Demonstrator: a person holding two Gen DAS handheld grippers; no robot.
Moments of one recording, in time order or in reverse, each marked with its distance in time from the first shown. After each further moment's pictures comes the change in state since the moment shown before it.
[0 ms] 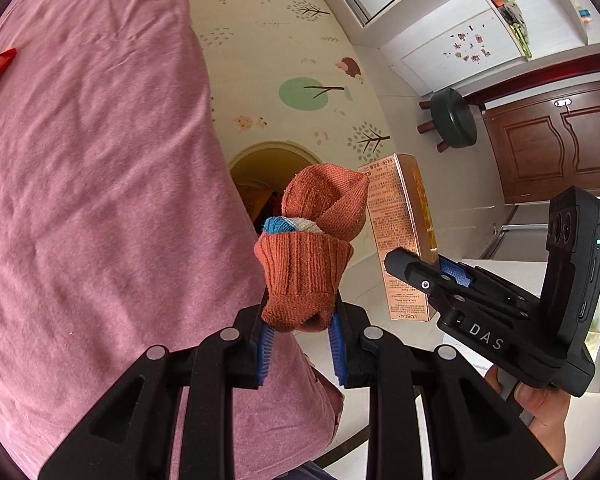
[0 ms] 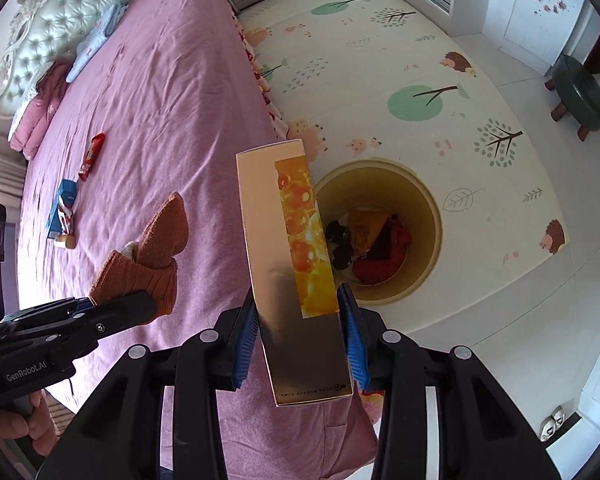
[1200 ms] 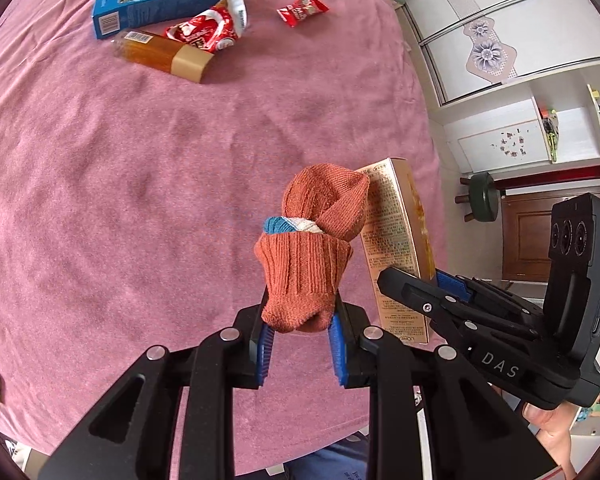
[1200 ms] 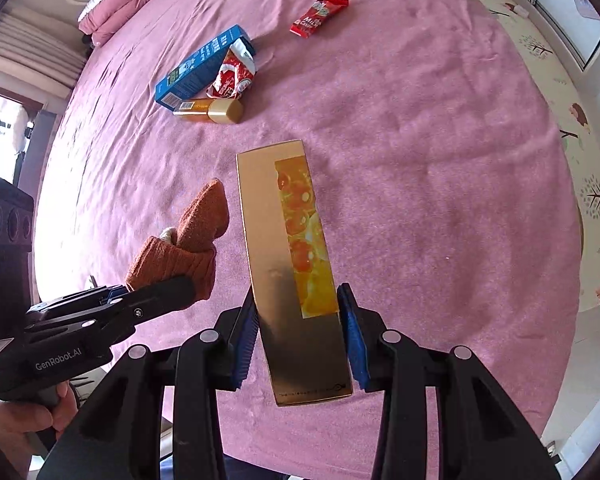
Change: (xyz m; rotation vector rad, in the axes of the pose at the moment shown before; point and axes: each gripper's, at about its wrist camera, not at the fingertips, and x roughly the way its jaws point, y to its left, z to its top) left arm -0.168 0.317 -0.164 -0.285 -0.159 -0.027; right arm 0.077 0.363 -0.113 -0.317 0.128 0.092
